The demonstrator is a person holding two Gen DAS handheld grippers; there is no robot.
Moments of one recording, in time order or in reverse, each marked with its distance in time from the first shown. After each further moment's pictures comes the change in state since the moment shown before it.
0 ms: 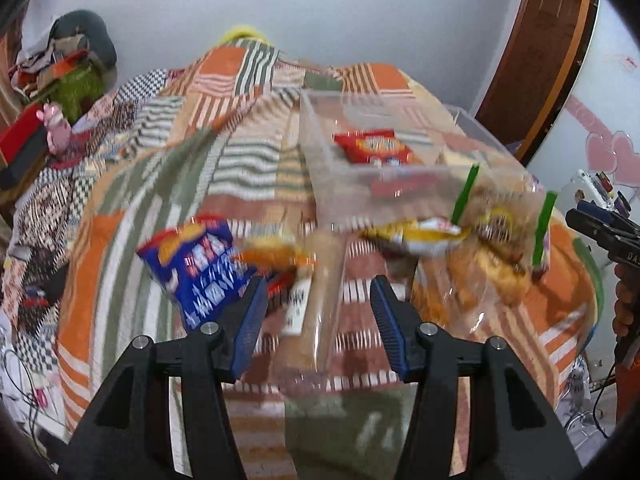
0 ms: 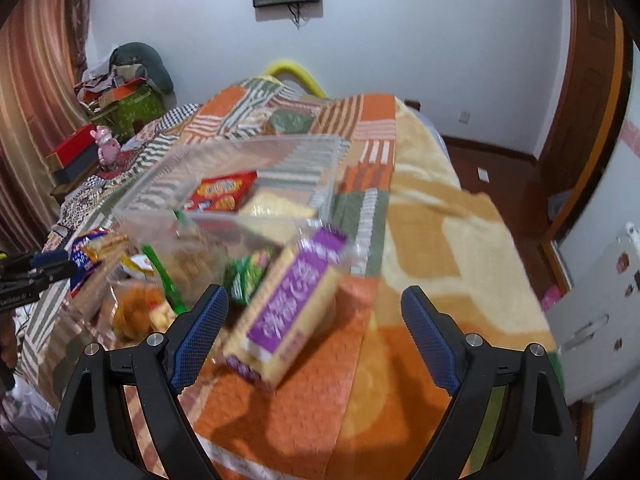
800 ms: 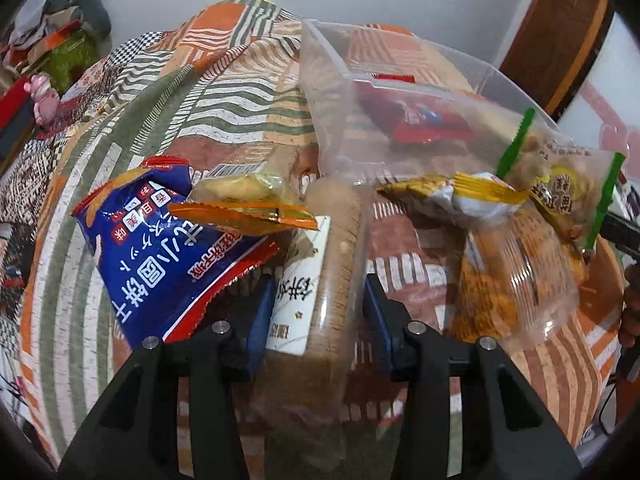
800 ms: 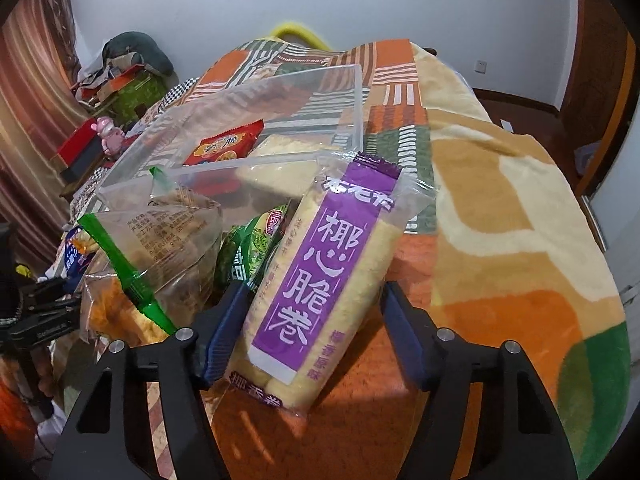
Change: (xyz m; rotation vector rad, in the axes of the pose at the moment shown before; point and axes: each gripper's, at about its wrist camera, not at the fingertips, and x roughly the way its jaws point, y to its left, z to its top) left arm 0.073 0.003 -0.009 -0.034 0.095 -0.005; right arm 0.041 0.006 -0.017 0.072 0.100 0.092
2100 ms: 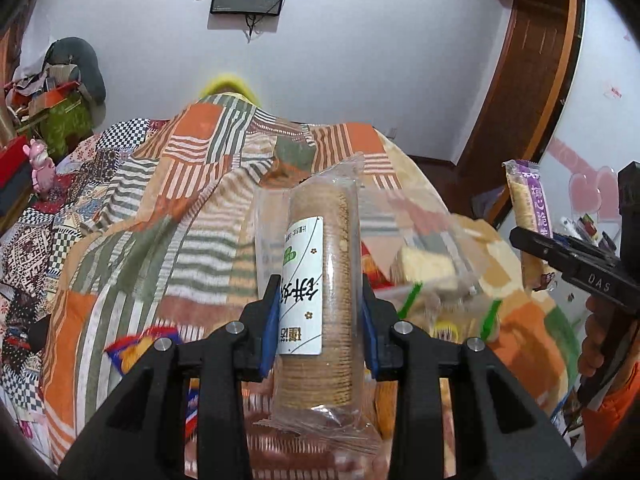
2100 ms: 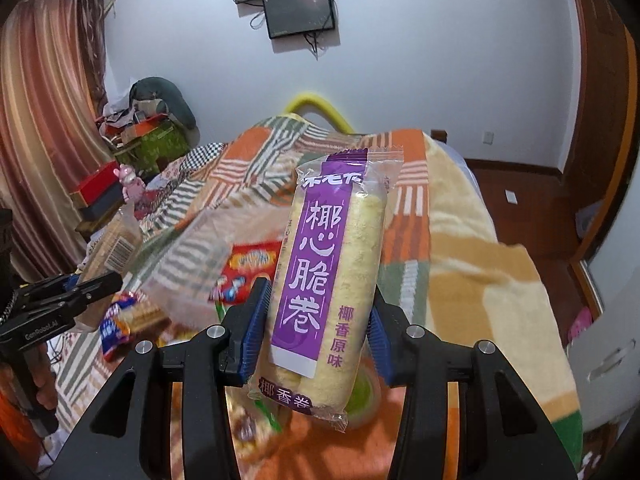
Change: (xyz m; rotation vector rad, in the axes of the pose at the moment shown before) left arm -0.084 -0.043 0.084 0.022 -0.281 -0.066; right arm -0.035 0.027 0.073 -0.089 -0.235 0.013
